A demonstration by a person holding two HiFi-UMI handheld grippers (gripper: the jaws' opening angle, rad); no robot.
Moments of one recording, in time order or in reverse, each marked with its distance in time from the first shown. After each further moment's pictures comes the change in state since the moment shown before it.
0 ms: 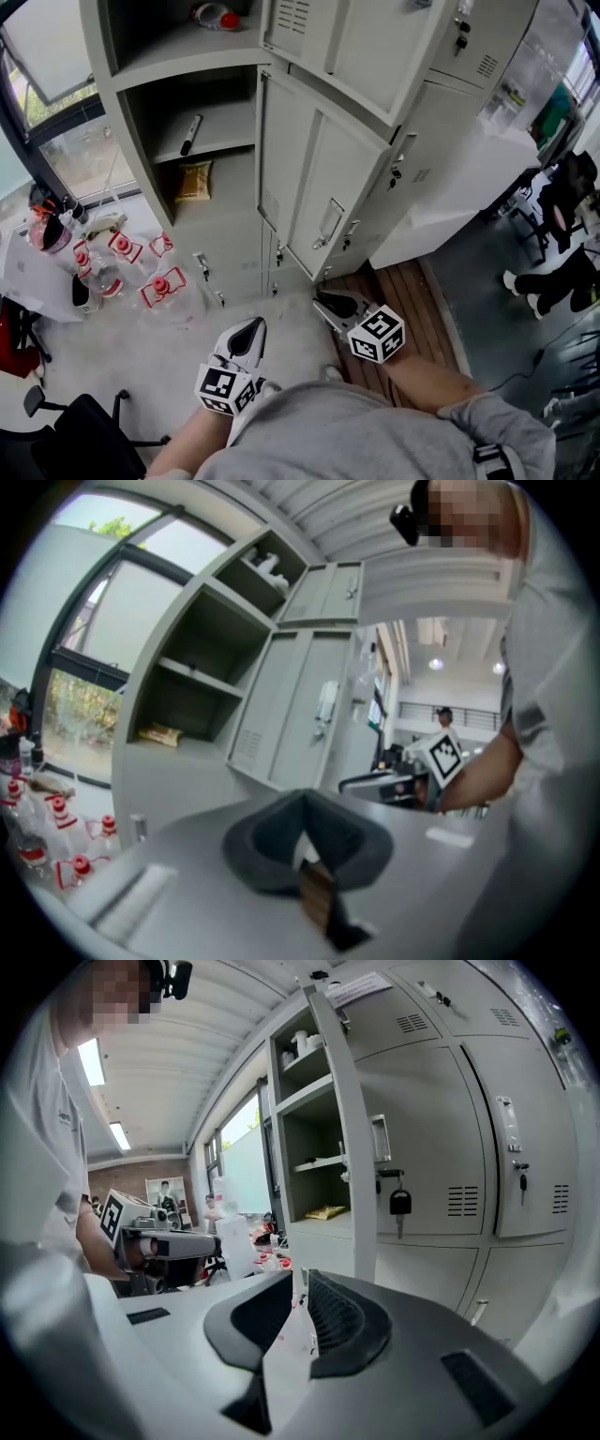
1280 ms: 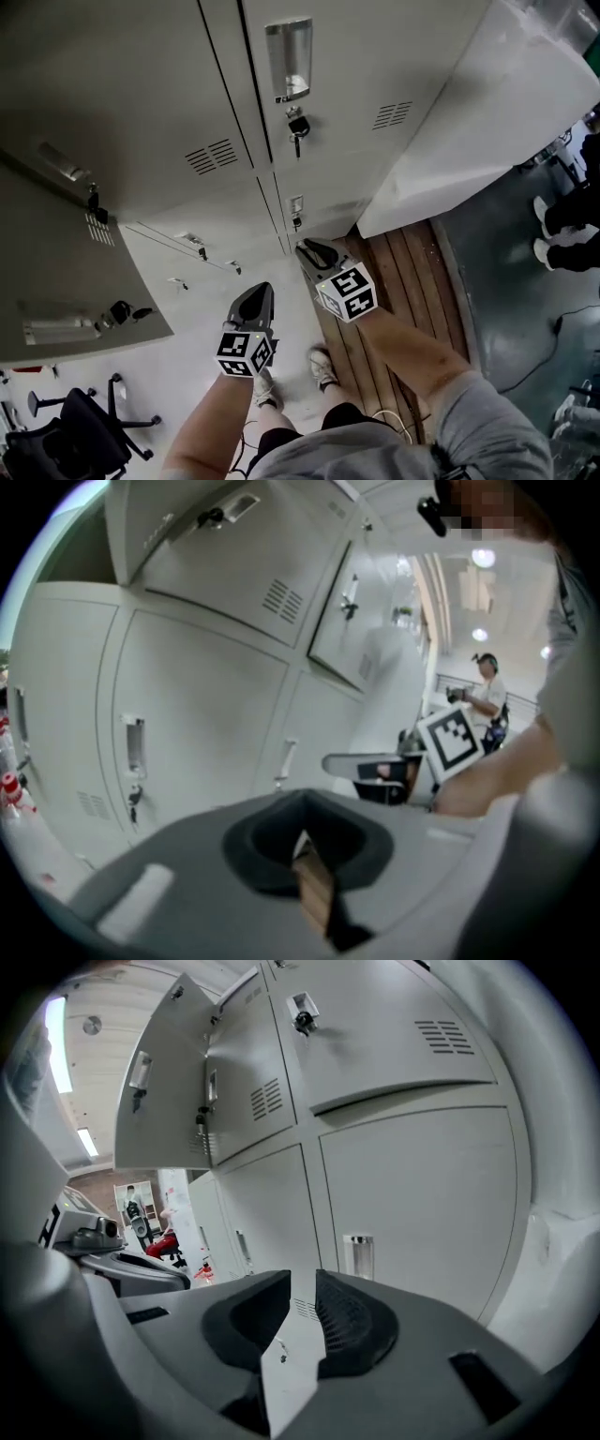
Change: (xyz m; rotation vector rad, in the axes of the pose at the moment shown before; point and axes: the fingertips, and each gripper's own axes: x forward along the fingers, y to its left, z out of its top) left arm 0.356 -0.053 -0.205 -0.081 0.205 0.168; right arm 0.024 -0.353 -0.182 0.106 -0.002 -0.112
